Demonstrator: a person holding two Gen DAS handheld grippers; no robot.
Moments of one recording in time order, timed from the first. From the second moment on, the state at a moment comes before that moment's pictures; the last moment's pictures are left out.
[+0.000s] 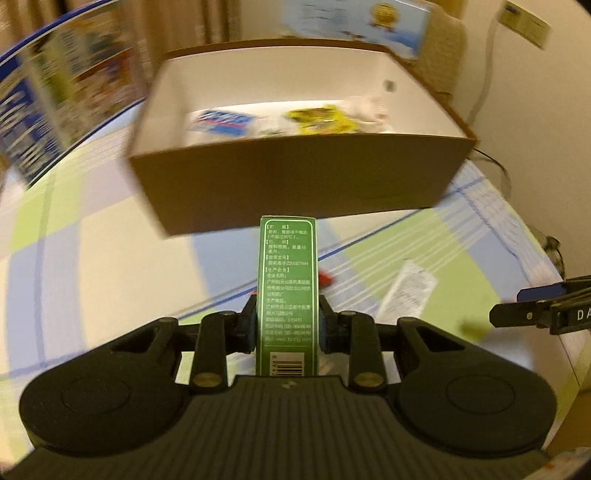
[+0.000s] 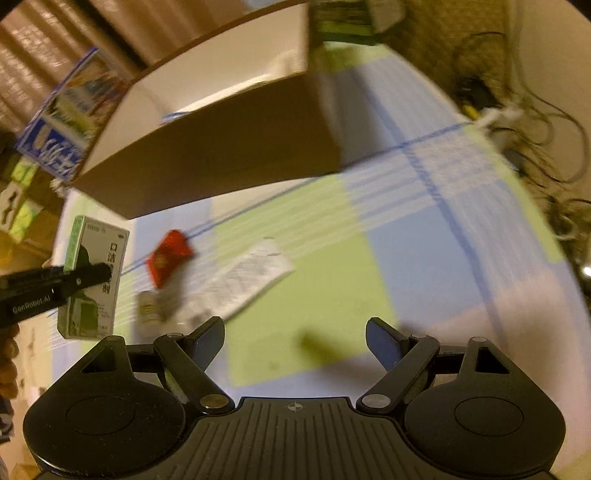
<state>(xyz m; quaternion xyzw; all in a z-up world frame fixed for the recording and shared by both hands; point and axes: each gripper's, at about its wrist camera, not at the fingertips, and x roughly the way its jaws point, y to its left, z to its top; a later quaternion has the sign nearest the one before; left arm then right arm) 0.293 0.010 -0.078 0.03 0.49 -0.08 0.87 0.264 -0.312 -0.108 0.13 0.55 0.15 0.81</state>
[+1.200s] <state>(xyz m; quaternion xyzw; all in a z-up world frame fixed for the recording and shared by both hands) 0.243 0.101 -0.095 -0.05 0.53 0.05 0.84 0.280 -0.123 -0.165 -0.09 0.52 0.34 0.78</state>
